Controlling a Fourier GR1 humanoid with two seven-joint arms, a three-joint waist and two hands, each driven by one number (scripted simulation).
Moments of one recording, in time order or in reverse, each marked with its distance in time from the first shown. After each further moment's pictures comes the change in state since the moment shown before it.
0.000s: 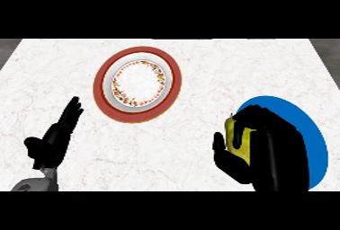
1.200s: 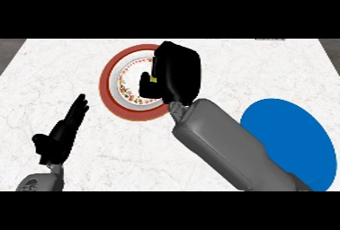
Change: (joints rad) left arm -0.033 -0.031 0.007 0.022 -0.037 -0.029 -0.010; right arm -0.631 0.367 -0.114 0.829 -0.172 -0.163 -0.099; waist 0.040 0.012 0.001
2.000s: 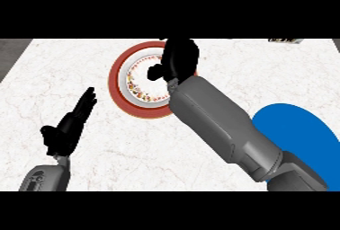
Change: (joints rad) left arm -0.058 -0.015 -0.024 -0.003 -0.013 -0.018 0.029; right arm -0.217 0.000 0.054 0.506 -0.324 -0.424 -0.032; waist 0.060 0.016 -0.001
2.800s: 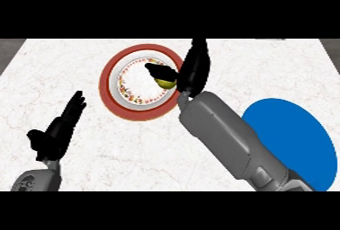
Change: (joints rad) left arm 0.032 0.025 0.053 0.021 0.018 -0.004 -0.028; right arm 0.191 -0.001 -0.089 -0.166 -0.229 -0.430 -0.264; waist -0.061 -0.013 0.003
